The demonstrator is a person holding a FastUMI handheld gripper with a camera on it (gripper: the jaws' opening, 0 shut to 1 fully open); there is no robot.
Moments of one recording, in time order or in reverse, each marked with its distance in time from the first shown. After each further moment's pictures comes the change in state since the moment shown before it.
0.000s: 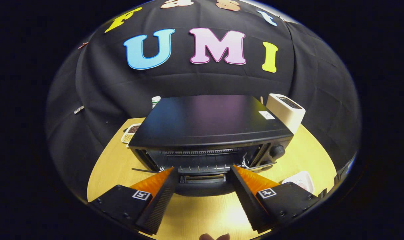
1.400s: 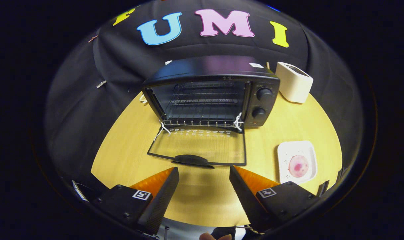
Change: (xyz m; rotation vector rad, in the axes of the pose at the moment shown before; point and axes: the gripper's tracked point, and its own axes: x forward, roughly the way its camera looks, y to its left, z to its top) arm -0.080 -0.075 -0.094 -0.053 0.254 0.220
